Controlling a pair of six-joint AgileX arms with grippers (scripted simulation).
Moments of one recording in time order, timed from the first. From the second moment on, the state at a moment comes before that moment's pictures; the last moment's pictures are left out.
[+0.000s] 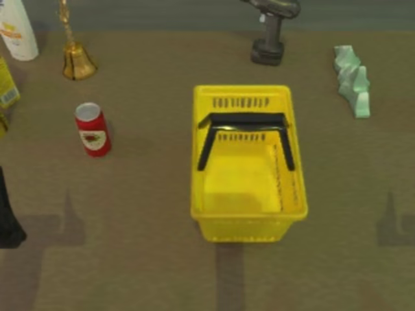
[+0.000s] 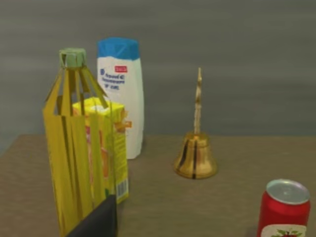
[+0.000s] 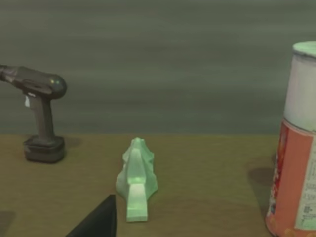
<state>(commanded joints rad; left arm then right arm) 0.00 0.00 0.00 0.00 0.00 0.00 0.00 0.00 0.00 0.00 0.00 0.00</state>
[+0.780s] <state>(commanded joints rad) -0.09 0.60 0.43 -0.42 0.04 0.17 0.00 0.00 0.00 0.00 0.00 0.00</state>
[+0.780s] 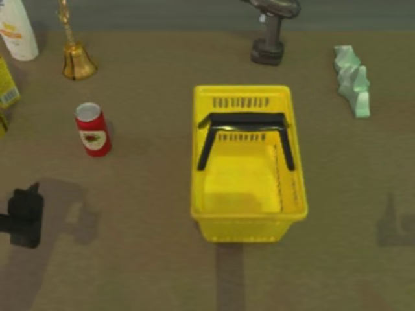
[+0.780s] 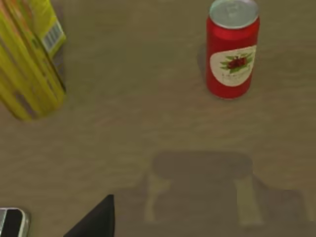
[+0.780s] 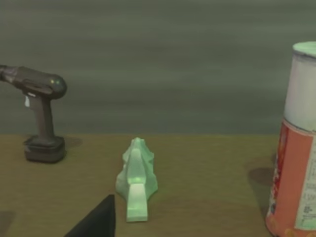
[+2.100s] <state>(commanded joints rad) -0.19 2.33 2.05 -1.30 0.01 0.63 0.00 0.00 0.00 0.00 0.00 0.00</state>
